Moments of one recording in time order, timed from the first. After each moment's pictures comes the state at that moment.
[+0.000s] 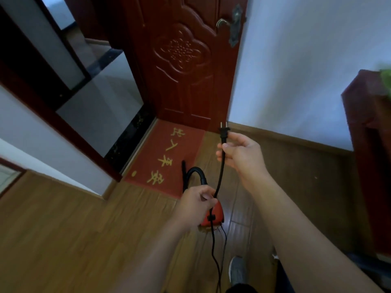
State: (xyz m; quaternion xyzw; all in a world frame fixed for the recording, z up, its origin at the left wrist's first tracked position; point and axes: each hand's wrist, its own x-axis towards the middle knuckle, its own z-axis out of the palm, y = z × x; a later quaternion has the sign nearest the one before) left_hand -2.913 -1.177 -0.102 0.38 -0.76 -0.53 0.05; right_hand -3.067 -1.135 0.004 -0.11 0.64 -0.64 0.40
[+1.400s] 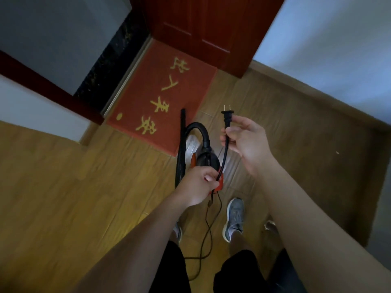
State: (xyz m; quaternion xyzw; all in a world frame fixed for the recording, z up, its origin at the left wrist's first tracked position) left_hand -2.997 -1.318 -0.311 0.43 -0.63 -0.64 -0.06; right_hand -3.159 -1.316 -0.221 -0.03 0.70 -0.52 0.48
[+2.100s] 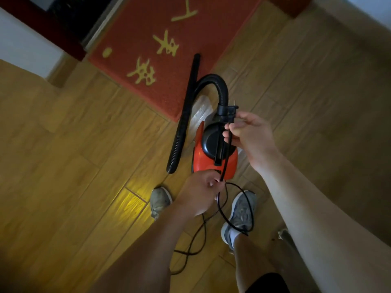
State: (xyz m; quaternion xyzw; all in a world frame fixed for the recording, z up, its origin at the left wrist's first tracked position) left_hand -3.006 -1.246 -0.588 0.54 -0.55 -0.63 -0.03; right_hand -3.179 -1.301 -0.541 -0.06 0.71 -0.41 0.56
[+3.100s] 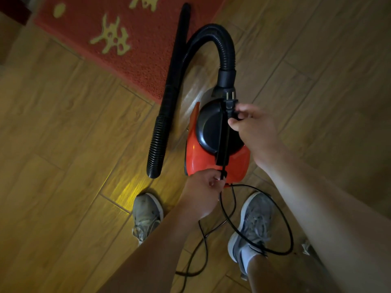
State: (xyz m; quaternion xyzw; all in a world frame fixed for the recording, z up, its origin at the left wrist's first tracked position) left_hand -3.019 -1.216 -0.776 0.59 -0.47 -0.65 -0.02; right_hand -3.188 -1.283 -0.736 -0.15 0.77 -0.36 0.51
